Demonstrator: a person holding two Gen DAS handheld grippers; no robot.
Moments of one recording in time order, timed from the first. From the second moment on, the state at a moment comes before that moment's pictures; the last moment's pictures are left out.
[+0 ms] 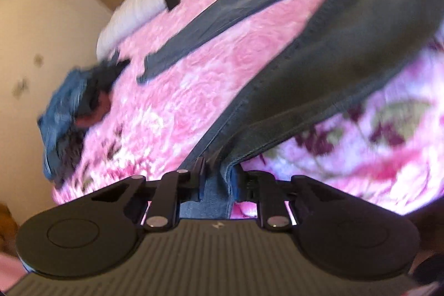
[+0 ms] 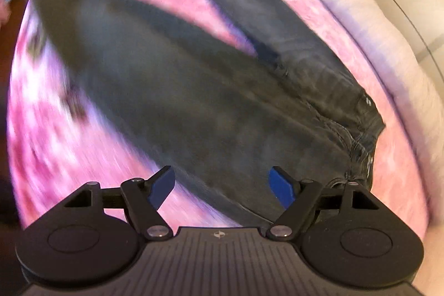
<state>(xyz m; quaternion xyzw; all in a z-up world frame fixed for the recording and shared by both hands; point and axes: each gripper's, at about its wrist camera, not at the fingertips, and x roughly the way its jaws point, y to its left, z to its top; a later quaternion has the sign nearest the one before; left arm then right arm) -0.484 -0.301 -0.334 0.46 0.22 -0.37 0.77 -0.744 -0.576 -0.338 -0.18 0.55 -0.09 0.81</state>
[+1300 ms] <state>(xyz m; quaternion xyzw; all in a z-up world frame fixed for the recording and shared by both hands) -0.331 -0.488 -0.165 0.55 0.25 -0.38 0.70 -0.724 -0.769 -0.242 -0.34 0.51 -0.12 0.78</state>
